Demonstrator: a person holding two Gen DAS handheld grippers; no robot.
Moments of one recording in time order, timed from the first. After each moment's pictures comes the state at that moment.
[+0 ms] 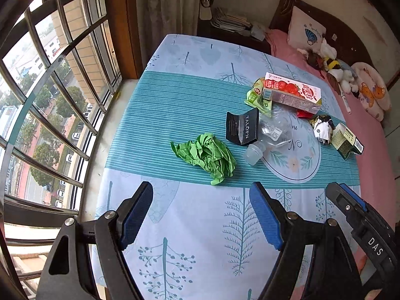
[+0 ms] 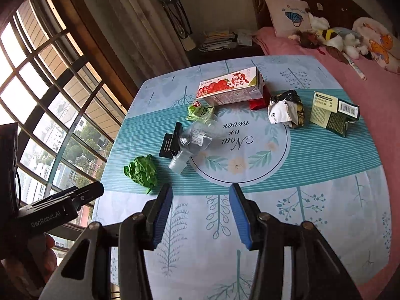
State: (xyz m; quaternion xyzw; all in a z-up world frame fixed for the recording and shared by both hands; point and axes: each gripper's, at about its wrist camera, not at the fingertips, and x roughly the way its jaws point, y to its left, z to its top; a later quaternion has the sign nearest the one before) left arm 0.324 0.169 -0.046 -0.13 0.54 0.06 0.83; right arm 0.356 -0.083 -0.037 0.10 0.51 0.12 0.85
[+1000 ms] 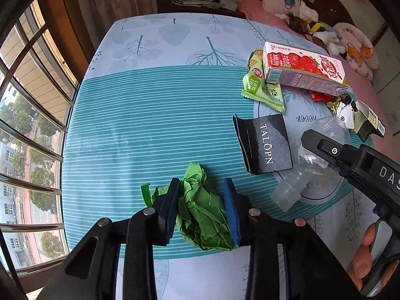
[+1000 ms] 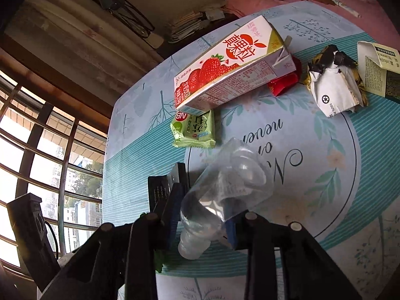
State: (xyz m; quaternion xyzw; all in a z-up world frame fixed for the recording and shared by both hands) left arm 0.432 0.159 -0.128 -0.06 0.57 -0.03 0.82; right arm 0.455 -0.064 -0.116 0.24 0.53 0.07 0.81
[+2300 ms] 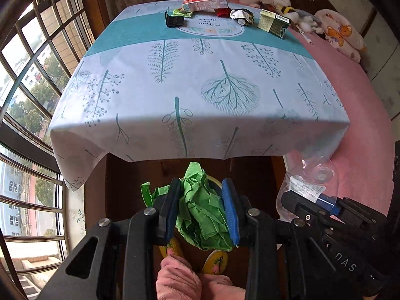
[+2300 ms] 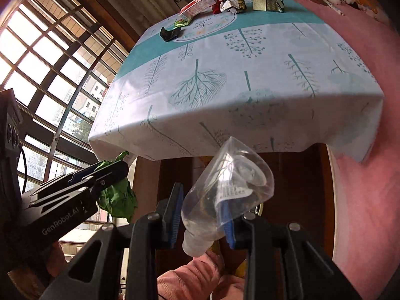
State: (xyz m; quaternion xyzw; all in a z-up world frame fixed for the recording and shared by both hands) left arm 0.034 -0.013 -0.101 -0.05 0.56 0.00 0.83; right arm 0.059 -0.183 -0.100 0.12 0.57 0.16 0.79
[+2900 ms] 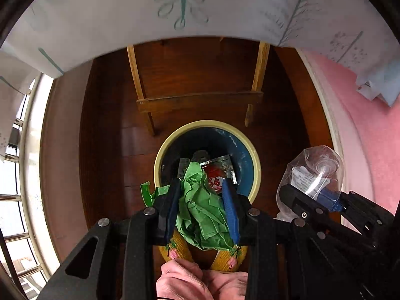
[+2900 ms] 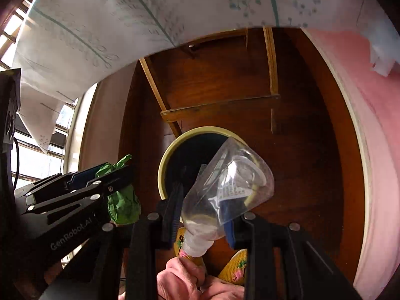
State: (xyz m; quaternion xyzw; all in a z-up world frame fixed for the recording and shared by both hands) left arm 0.032 -0.007 -0.366 -0.03 0.64 -0.01 0.77; right arm 0.035 -0.163 -0.341 0.10 0.63 0.11 0.77
